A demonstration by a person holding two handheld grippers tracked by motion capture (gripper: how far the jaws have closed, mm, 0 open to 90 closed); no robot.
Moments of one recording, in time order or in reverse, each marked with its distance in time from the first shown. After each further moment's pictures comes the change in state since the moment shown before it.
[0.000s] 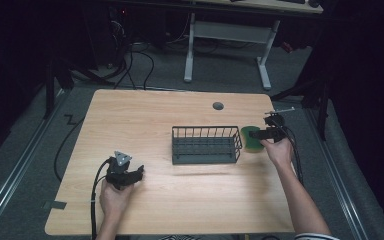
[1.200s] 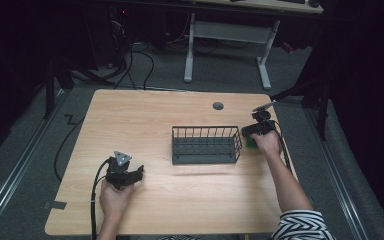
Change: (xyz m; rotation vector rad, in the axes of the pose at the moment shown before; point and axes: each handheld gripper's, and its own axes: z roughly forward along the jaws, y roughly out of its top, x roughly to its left) left arm 0.000 0.000 0.000 0.001 0.002 -0.002; right arm 0.000 0.025 0.059 0.236 -0.067 0.044
